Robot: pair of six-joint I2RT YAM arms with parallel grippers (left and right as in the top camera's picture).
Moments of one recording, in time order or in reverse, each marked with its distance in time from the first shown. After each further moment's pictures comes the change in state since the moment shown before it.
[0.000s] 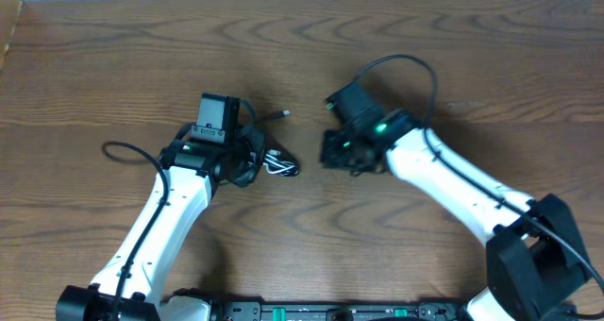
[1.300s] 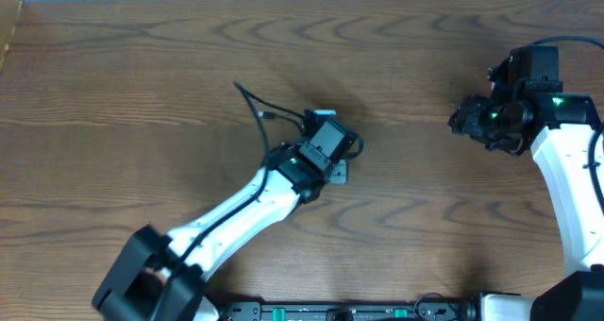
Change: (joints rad) left arm -0.519 0.219 0.082 0.184 -0.392 0.658; right arm -0.661 -0.246 0.000 -0.240 0.020 -0.396
